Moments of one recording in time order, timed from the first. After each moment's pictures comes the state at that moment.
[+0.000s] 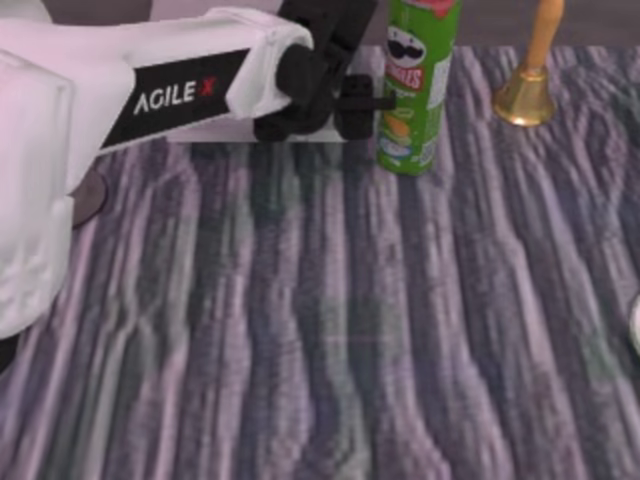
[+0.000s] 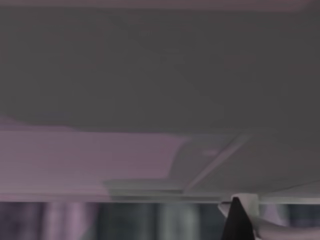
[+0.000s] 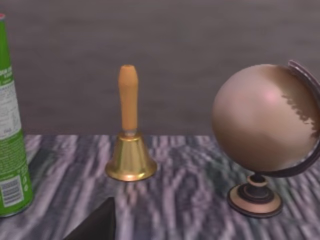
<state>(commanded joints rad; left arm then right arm) -0.54 2.29 1.82 -0.46 -0.33 -0.45 0.00 0.00 0.00 0.00 0.00 0.00</state>
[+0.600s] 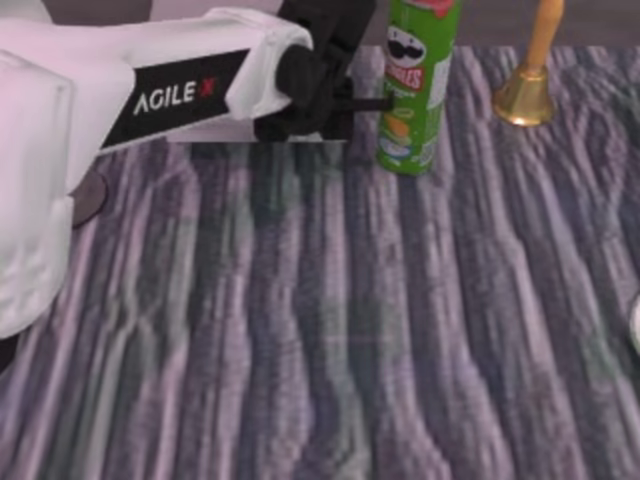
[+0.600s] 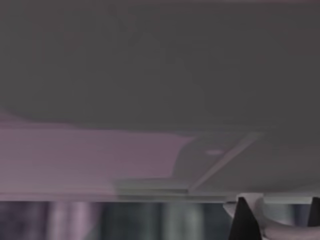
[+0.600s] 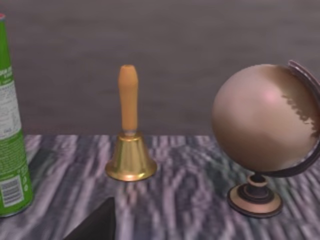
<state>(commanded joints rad) -0.58 2.26 1.76 -0.47 -0.32 -0.45 0.00 0.00 0.00 0.00 0.00 0.00</state>
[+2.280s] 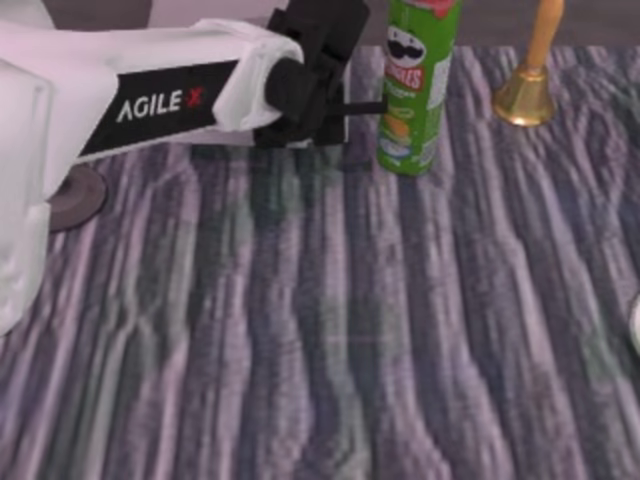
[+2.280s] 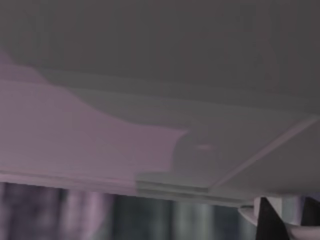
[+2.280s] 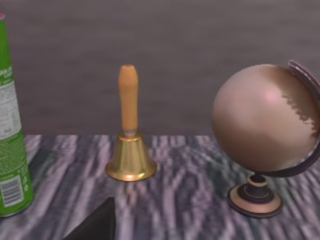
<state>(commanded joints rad) -0.57 2.19 1.67 -0.41 -0.35 -0.48 0.00 0.00 0.00 0.00 0.00 0.00</state>
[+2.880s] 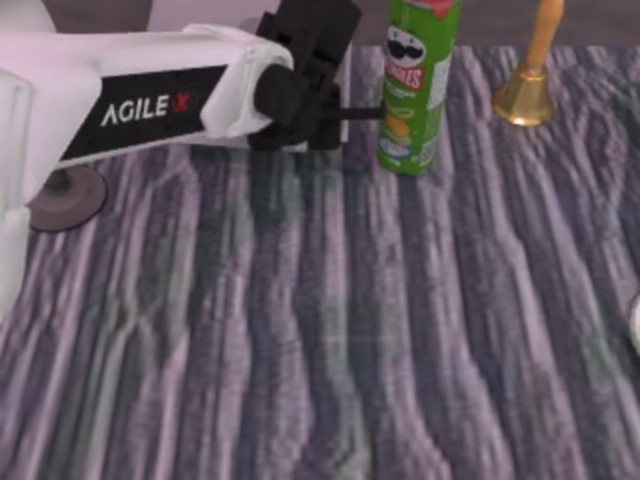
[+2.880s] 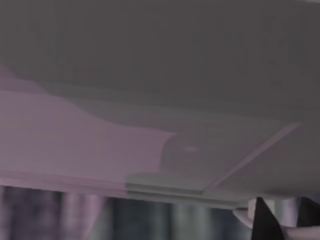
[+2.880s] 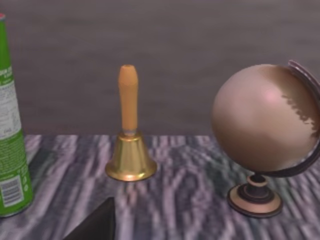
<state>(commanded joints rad) -0.57 2.15 1.60 -0.36 -0.31 -0.43 0.00 0.00 0.00 0.00 0.00 0.00</state>
